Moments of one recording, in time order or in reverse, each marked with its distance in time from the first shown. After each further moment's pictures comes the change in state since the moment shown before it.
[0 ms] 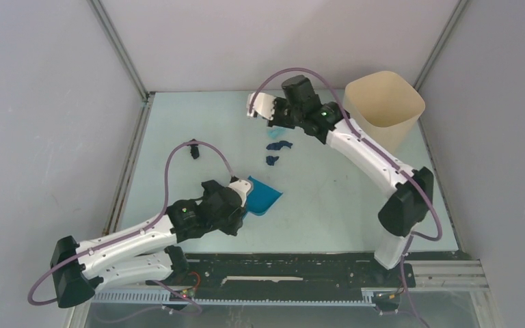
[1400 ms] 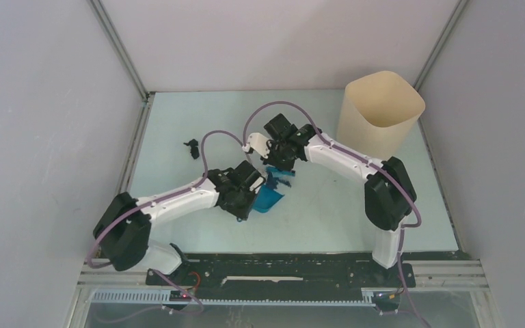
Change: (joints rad) left arm 0.208 0.463 0.198 -0.020 0.176 0.161; right arm 0.095 0.054 -0.278 -0.074 0.049 0.236
